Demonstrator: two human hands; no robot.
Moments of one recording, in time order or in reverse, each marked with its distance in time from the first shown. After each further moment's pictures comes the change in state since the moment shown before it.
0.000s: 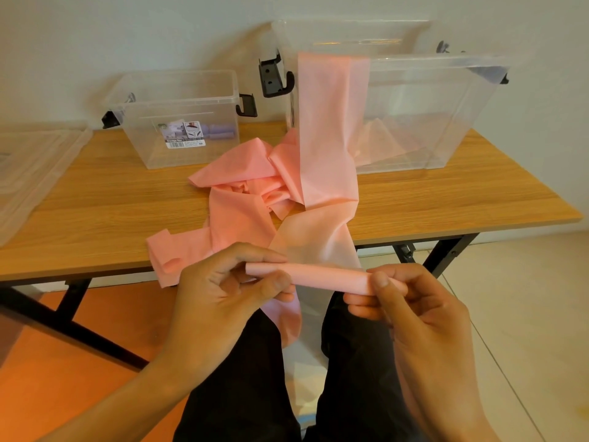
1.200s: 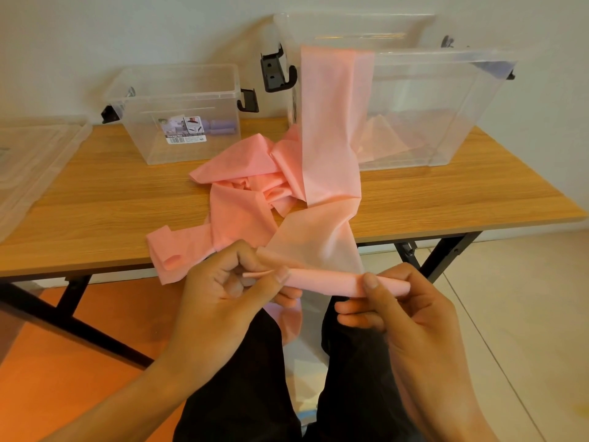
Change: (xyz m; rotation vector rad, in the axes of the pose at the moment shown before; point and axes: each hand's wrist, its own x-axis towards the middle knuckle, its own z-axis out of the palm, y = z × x) left_hand -0.002 0.001 0.003 -0.081 -0.021 -0.044; right_hand -0.003 -0.004 0.007 -0.022 -0.070 0.114
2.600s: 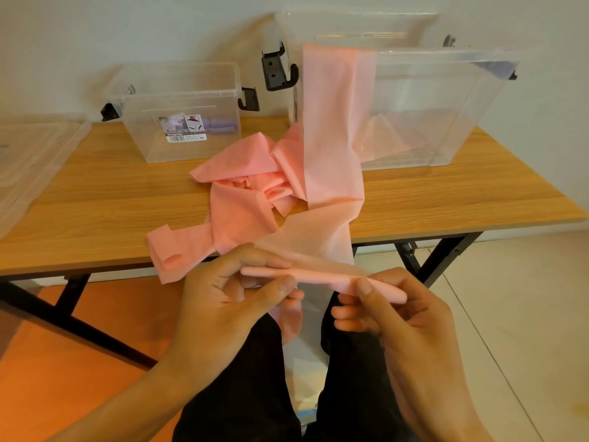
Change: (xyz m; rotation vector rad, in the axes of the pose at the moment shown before) left_hand -0.001 -0.004 0.000 0.010 0.014 0.046; right_hand -0.001 0.000 0.005 0.002 -0.020 0.018
